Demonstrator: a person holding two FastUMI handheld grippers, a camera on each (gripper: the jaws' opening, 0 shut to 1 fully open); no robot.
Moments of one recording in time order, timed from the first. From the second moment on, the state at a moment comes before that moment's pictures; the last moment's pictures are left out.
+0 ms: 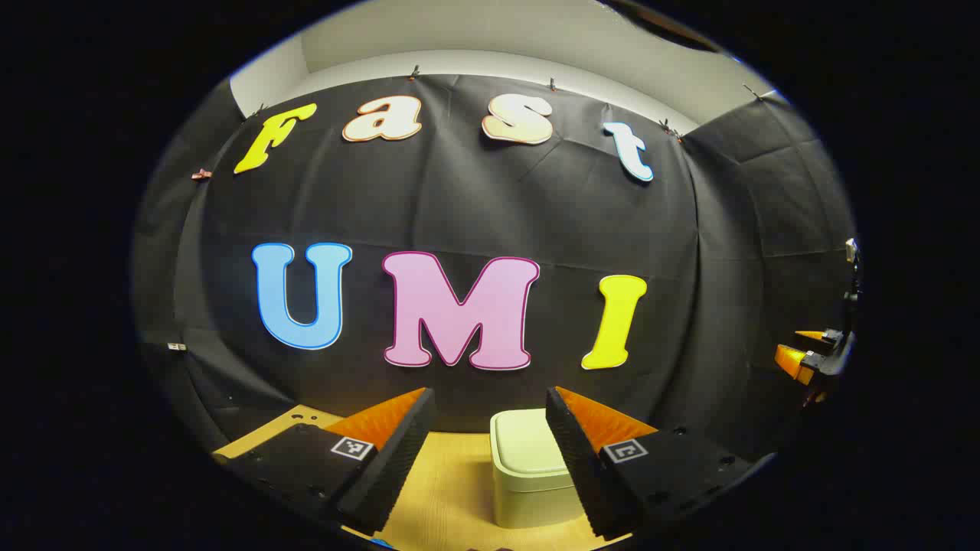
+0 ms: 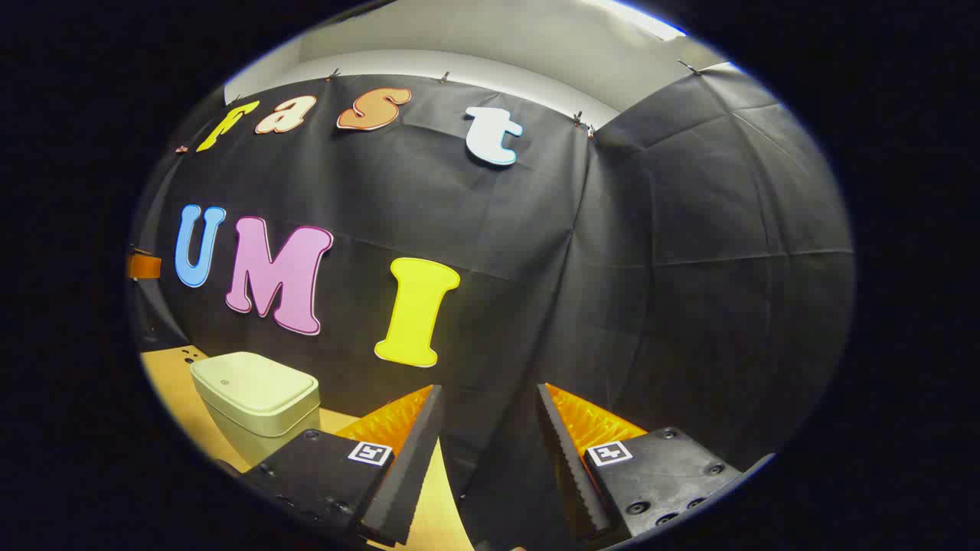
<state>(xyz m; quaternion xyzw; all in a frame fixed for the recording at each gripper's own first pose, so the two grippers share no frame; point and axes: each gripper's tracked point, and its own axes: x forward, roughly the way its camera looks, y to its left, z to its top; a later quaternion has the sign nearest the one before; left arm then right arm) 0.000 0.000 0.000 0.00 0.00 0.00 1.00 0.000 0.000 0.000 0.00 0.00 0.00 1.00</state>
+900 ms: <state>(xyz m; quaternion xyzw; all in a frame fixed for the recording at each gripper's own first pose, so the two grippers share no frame) -0.006 0.008 -0.009 0.01 0.00 -0.01 1.00 -0.024 0.032 -0.019 0.00 0.01 0.02 1.00</state>
